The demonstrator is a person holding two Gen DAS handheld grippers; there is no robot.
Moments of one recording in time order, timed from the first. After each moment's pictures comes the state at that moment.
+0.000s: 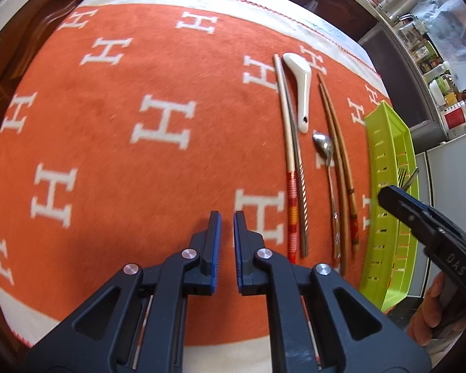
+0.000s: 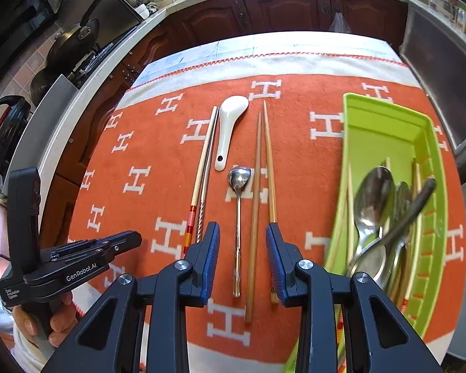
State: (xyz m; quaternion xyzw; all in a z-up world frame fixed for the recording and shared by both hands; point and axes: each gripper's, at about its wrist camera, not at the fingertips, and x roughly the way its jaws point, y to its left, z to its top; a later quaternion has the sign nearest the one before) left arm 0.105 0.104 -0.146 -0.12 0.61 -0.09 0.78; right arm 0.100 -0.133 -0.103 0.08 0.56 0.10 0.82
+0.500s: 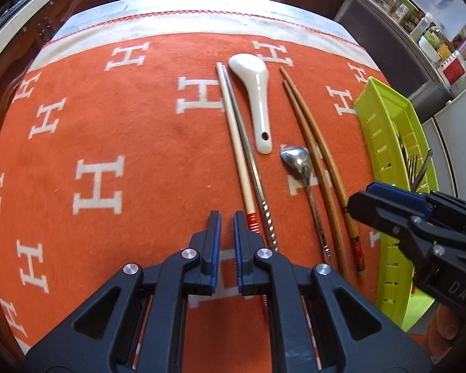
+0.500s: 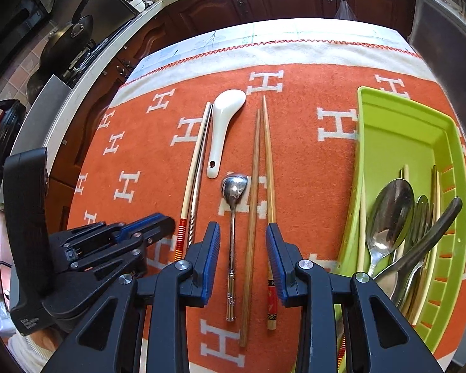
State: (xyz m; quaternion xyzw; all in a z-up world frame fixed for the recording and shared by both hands) left arm 0.138 0.035 -0.155 -0.01 0.58 -0.12 0.80; right arm 0.130 -0.136 -0.131 0.10 0.58 0.11 0.80
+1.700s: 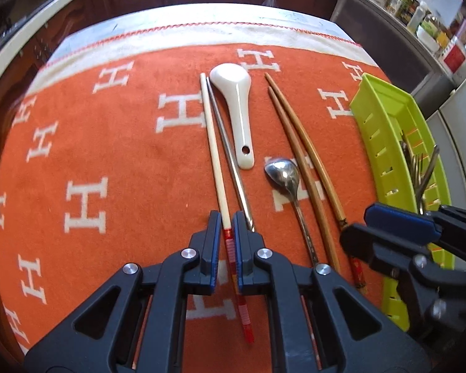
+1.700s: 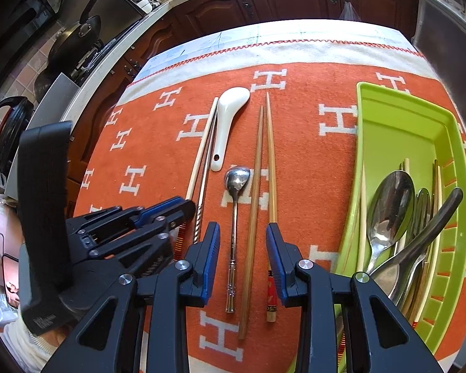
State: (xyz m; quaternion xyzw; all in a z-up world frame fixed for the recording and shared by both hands) left arm 0.138 0.008 -0.157 0.03 0.55 -0.11 0.82; right arm 0.113 -0.138 -0.126 0.10 0.57 0.13 0.81
